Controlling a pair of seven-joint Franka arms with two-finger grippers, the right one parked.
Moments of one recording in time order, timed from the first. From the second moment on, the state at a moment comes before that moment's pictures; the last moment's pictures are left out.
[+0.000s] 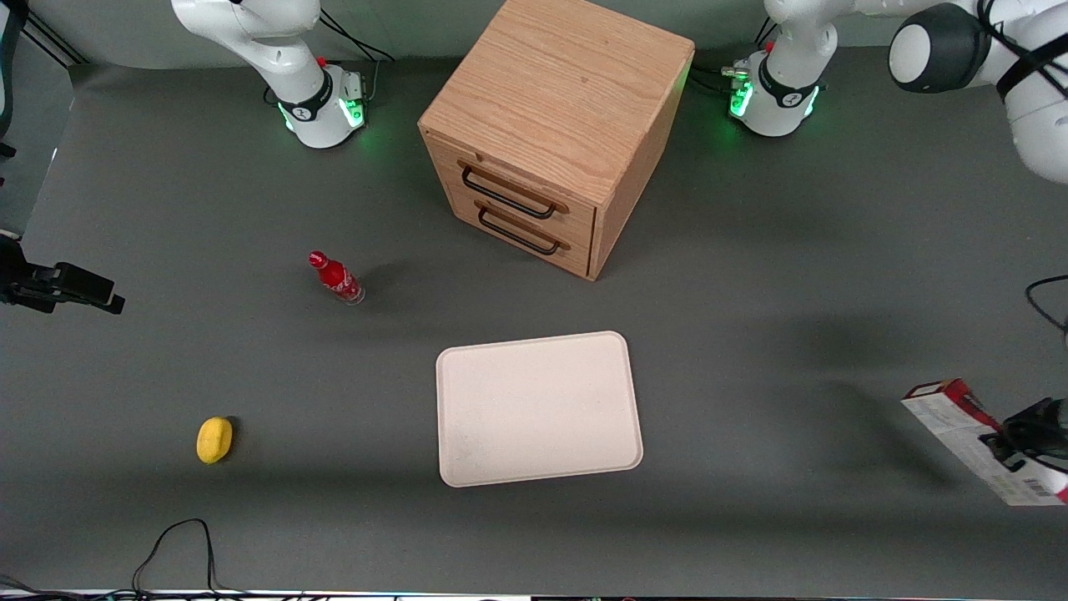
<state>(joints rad) 0.21 0.81 -0.01 -0.96 0.04 1.81 -0.53</state>
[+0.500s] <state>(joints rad) 0.22 0.58 -0.02 -0.91 0.04 1.59 -0.53</state>
